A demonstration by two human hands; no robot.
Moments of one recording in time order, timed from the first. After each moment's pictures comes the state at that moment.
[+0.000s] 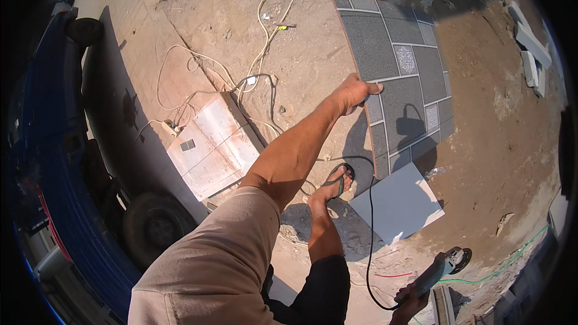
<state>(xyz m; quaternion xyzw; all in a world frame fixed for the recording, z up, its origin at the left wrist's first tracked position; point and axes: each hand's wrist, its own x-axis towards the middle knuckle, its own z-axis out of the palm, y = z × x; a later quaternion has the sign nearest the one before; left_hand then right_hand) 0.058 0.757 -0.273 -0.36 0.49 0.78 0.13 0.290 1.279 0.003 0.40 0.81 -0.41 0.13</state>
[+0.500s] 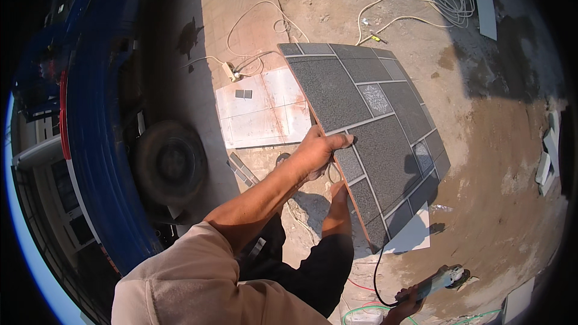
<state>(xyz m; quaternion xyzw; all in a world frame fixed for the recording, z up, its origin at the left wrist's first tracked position) 0.350 0.686 0.037 -0.57 0.35 0.75 0.00 0.257 1.232 0.080 0.30 0.84 -0.43 0.15</state>
